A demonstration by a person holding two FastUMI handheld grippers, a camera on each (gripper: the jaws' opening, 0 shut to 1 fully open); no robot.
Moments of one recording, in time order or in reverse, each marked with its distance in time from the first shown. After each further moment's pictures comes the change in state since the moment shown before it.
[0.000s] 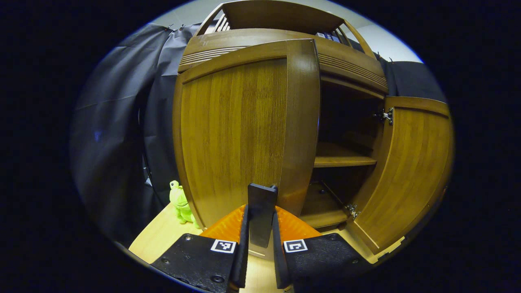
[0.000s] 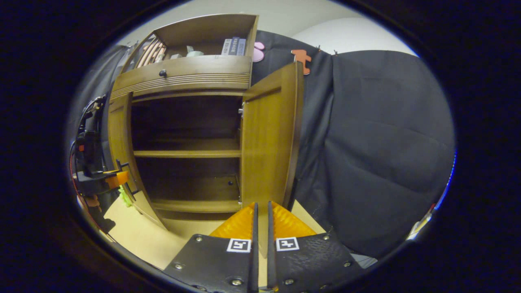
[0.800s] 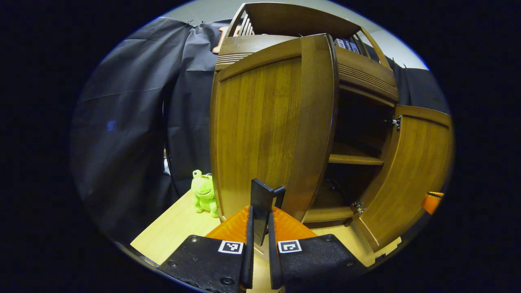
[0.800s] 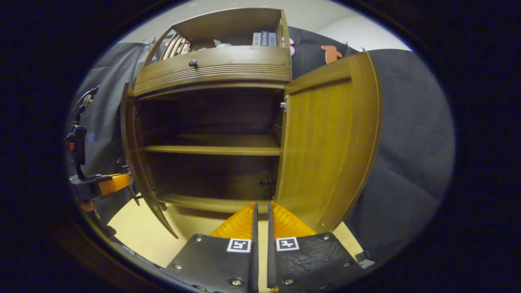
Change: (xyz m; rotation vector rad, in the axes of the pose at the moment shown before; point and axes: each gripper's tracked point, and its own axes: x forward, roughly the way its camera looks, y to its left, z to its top) left arm -0.048 0.043 -0.010 -0.069 0.020 0.085; right arm 0.026 0.080 -0.002 -0.032 0.030 0.222
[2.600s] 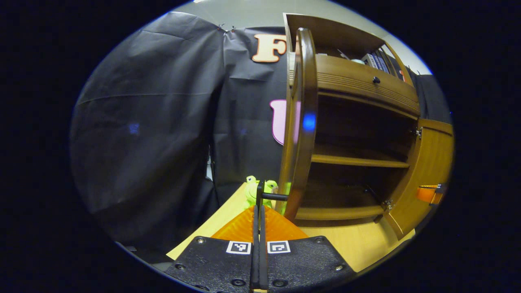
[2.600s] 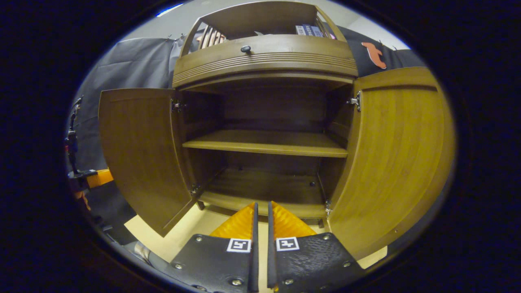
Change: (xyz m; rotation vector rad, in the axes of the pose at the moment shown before) left arm -0.069 0.168 0.020 -0.011 -0.079 0.174; right arm 0.026 0.109 0.001 -0.028 0.034 0.264
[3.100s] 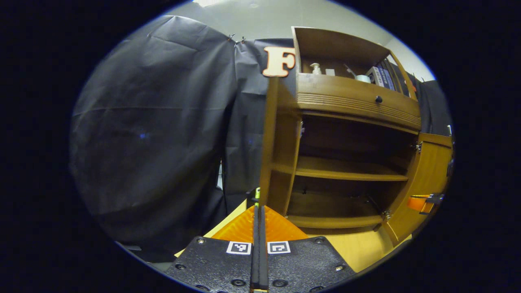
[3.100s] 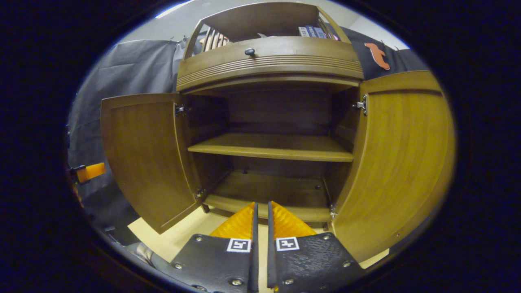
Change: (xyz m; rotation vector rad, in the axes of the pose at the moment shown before) left arm -0.047 -0.013 0.043 -0.003 -0.085 0.019; right arm -0.002 0.009 0.018 0.001 -0.030 0.039
